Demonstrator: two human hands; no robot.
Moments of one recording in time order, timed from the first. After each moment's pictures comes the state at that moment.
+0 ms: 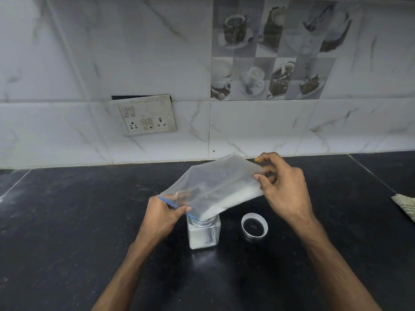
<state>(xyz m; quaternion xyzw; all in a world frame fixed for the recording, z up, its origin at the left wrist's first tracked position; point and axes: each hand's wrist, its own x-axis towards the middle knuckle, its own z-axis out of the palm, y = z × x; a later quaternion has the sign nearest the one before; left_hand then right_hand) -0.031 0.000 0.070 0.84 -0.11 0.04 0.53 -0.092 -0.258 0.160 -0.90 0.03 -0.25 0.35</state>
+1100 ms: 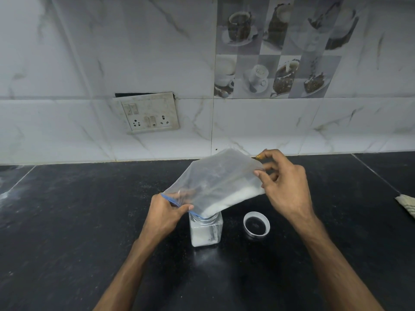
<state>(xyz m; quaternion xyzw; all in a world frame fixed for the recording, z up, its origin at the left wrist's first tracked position) -0.032 0.000 0.067 0.83 -0.11 0.04 0.54 -0.089 -0.253 0.161 -0.89 0.02 -0.27 0.36</state>
